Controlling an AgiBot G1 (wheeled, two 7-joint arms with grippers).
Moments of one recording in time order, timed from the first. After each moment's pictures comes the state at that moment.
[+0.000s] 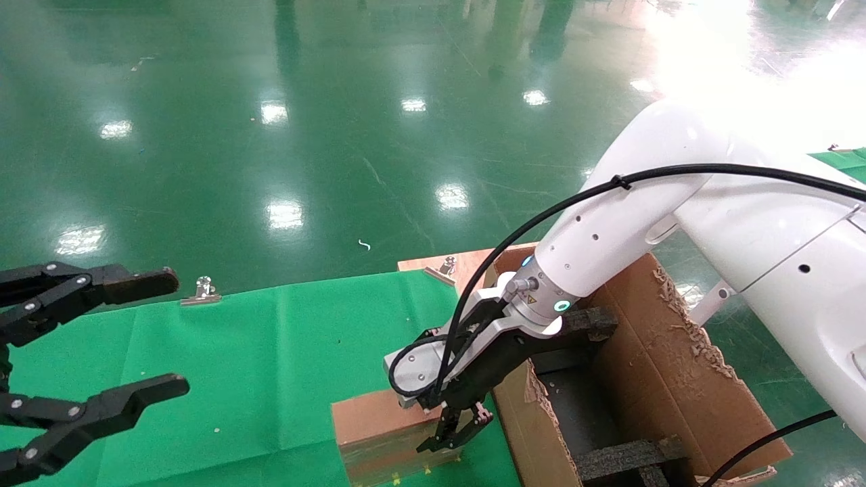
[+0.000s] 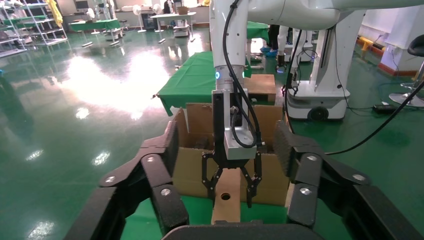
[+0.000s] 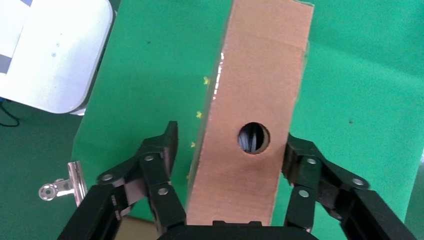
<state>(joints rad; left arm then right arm) -1.09 0.58 0.35 -1.26 0.67 1.46 -0.14 1.70 -1.03 -1.09 0.97 -1.52 -1.56 0.05</state>
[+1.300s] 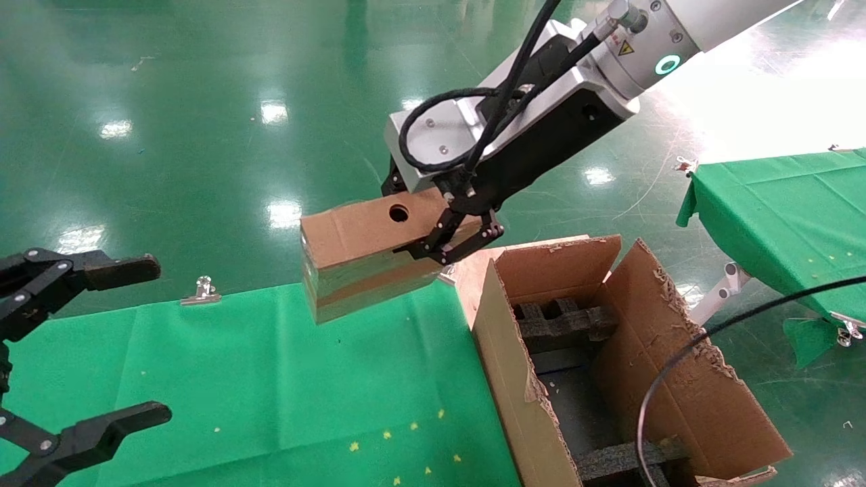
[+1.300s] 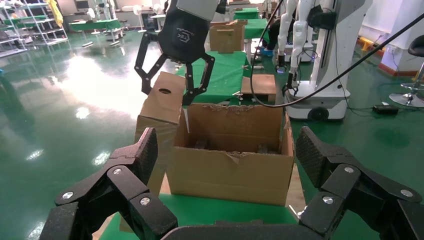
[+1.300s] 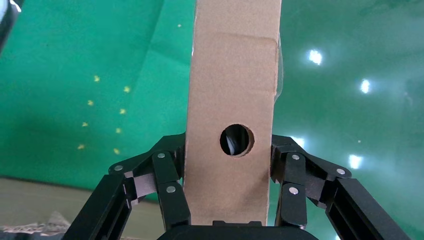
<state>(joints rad) -1.09 0.58 0.35 -1.26 0.67 1.46 -0.14 2.21 -0.97 -1.26 0.84 -1.27 -1.59 -0.05</state>
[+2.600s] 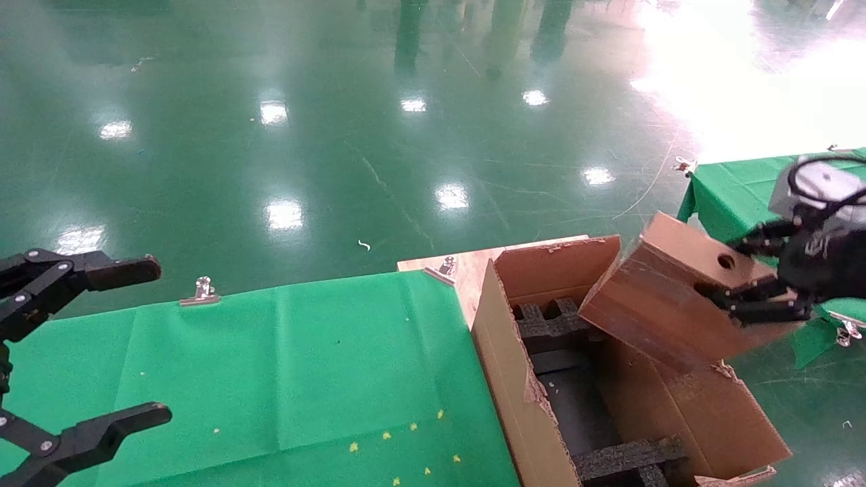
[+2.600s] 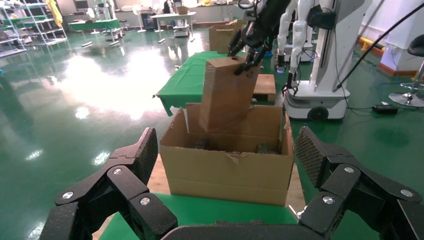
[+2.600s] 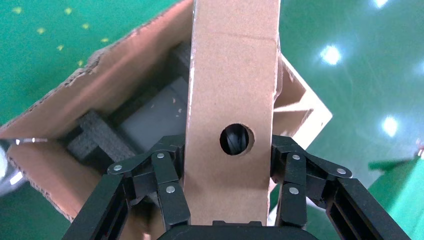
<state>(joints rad) -1.09 0.58 0.35 -1.26 0.67 1.46 -0.14 2.51 -0.18 -1.72 1.19 -1.32 -1.41 0.47</state>
